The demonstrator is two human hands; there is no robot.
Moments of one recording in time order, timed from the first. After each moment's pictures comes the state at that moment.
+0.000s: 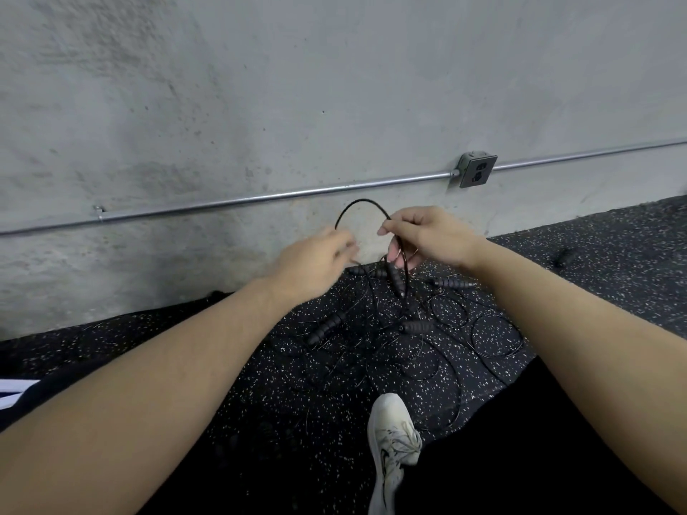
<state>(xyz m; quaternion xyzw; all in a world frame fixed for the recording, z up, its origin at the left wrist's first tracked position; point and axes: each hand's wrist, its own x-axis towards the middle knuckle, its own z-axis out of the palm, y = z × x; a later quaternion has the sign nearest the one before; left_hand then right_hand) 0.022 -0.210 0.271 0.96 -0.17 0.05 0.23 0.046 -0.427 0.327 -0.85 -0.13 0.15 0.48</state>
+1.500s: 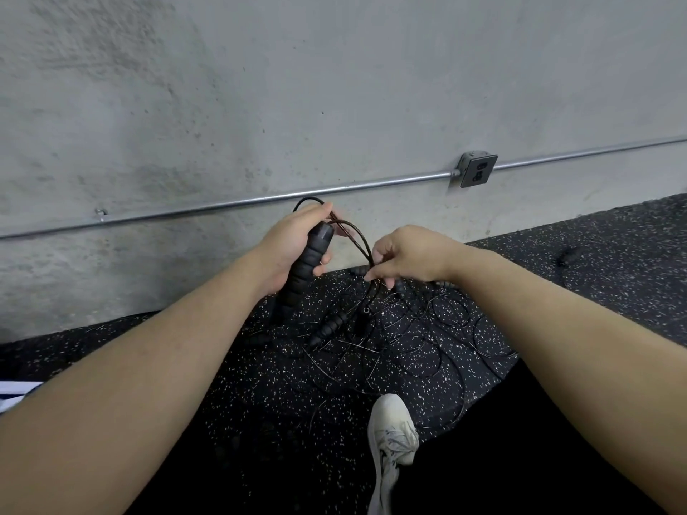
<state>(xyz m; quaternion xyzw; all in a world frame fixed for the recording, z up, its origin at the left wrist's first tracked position) 0.010 -0.204 0.320 0.65 0.03 -0.13 0.75 0.044 -0.412 0.323 -0.92 -0.24 0.21 0.21</state>
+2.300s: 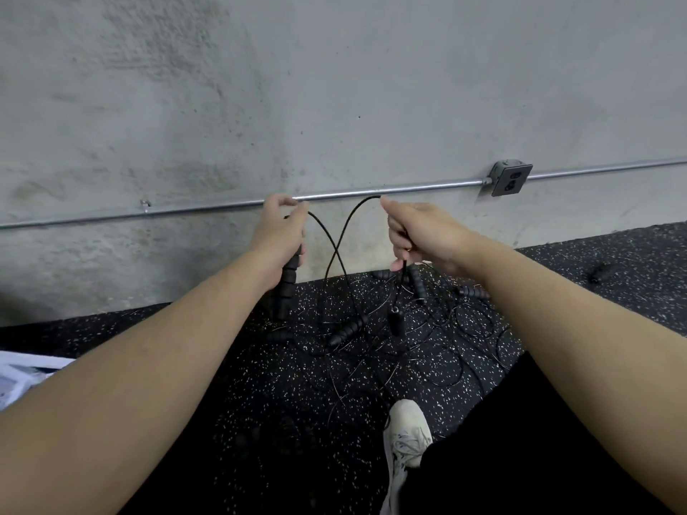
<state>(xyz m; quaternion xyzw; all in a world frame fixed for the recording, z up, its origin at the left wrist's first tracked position) 0.021 -0.145 0.299 0.72 0.18 0.07 0.67 0.045 -0.365 0.340 -0.79 -0.10 0.21 0.56</state>
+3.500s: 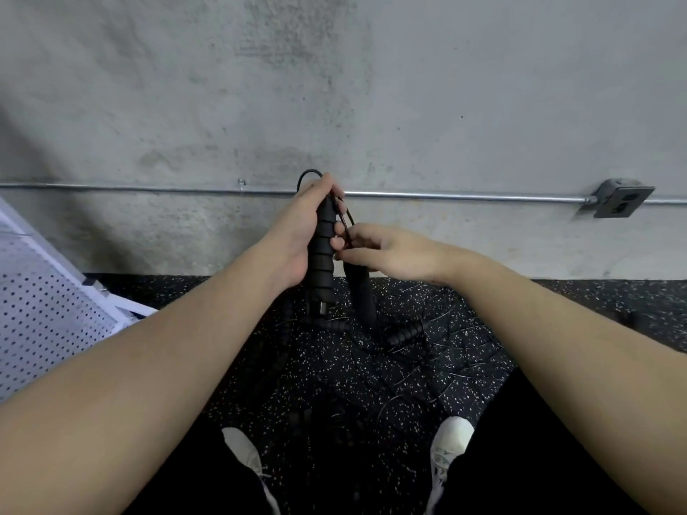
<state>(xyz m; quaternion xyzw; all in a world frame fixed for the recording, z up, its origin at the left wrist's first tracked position) -0.039 -0.073 0.334 0.53 0.16 0.05 0.83 0.023 -0.225 0.316 -0.82 -0.35 0.26 0.36</state>
